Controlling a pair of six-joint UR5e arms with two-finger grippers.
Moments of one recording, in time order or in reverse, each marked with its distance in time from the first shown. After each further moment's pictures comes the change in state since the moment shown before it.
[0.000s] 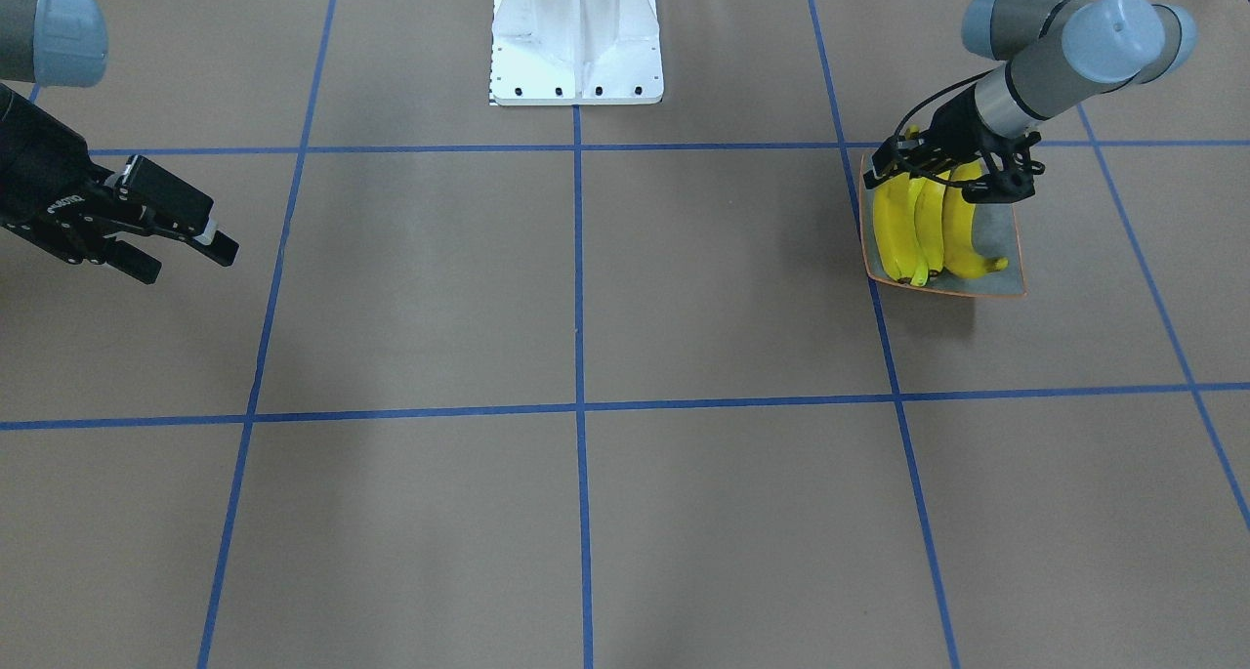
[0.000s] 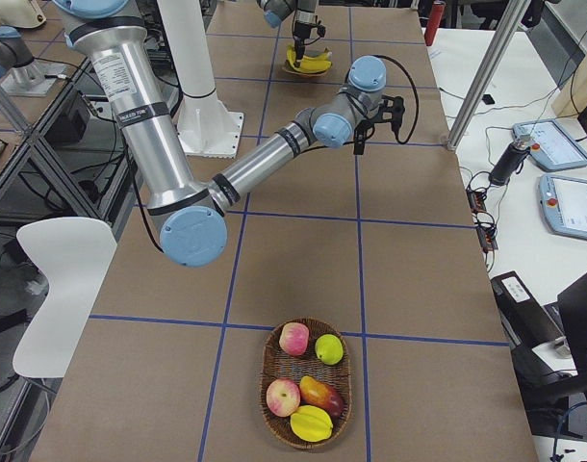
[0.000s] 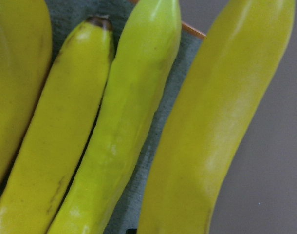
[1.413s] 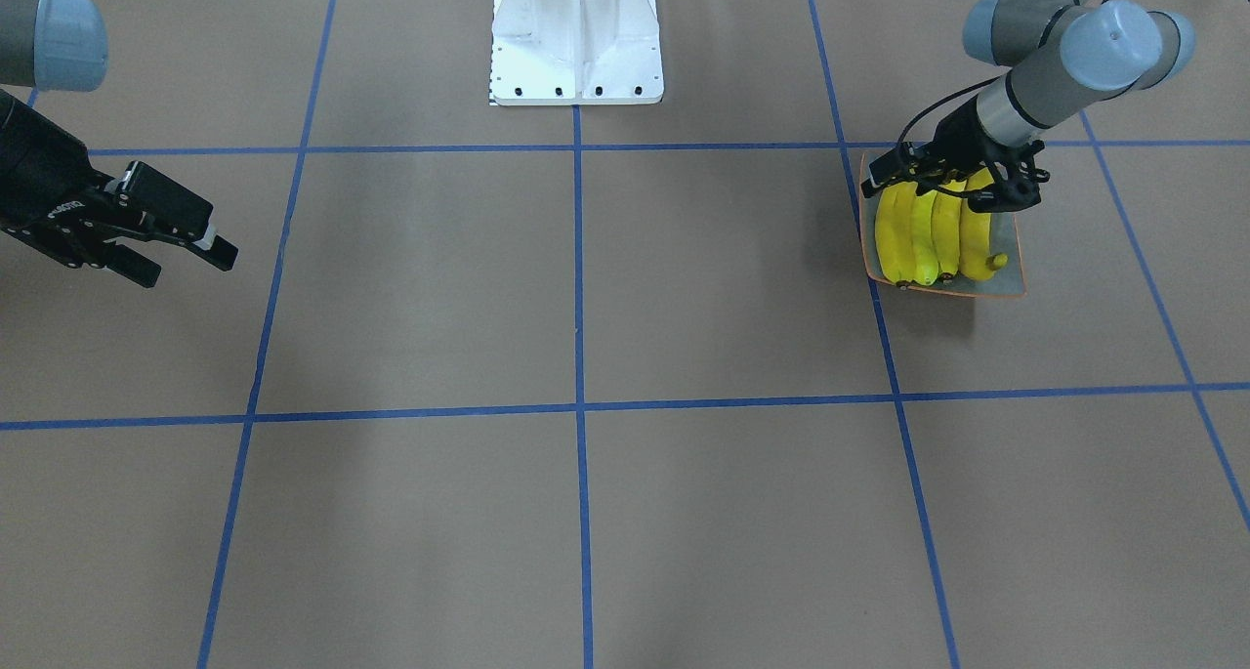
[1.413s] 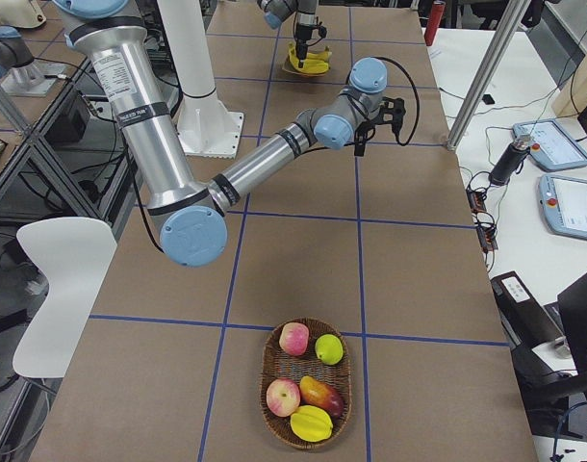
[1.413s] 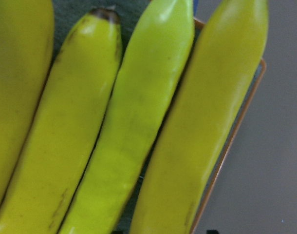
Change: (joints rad) left arm 0.002 -0.002 0.018 -0.009 0.044 0.000; right arm 0.000 0.001 -0.008 0.002 0.000 -0.001
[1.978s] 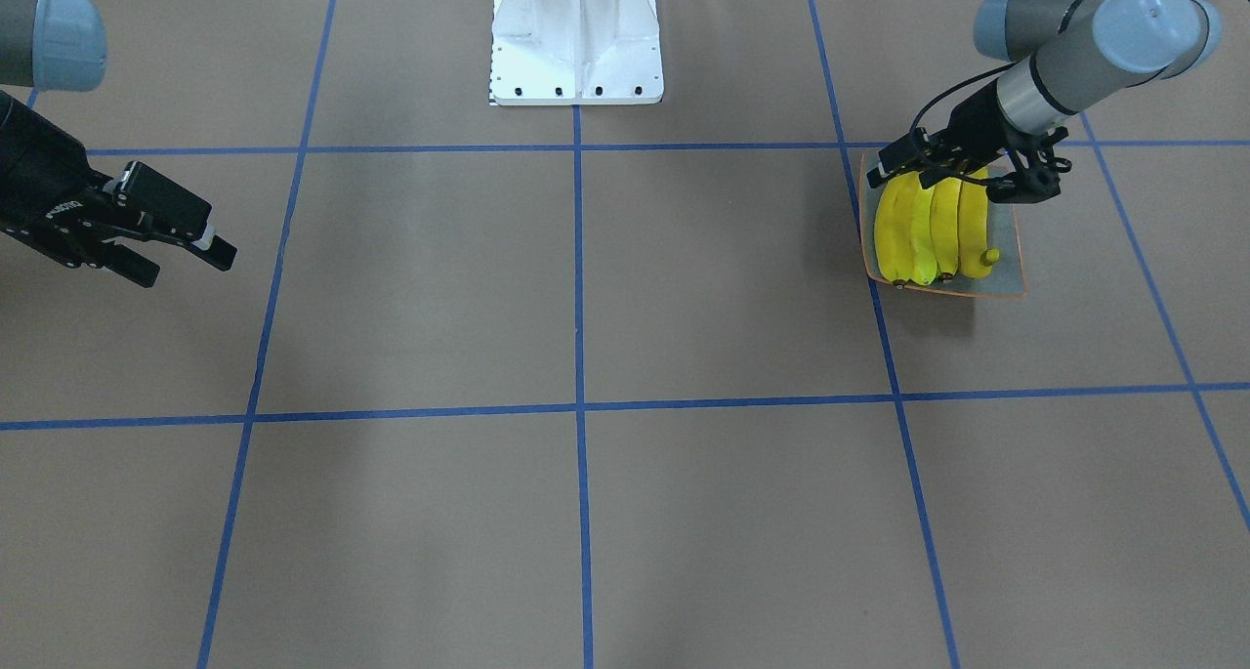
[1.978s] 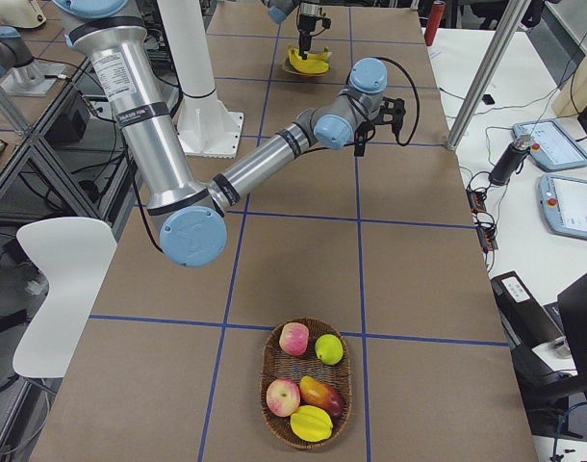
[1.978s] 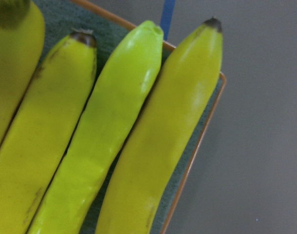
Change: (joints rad) left arm -0.099 -0.012 -0.045 0.008 -0.087 0.004; right arm 0.001 -0.001 0.001 -0.001 0.001 -0.001
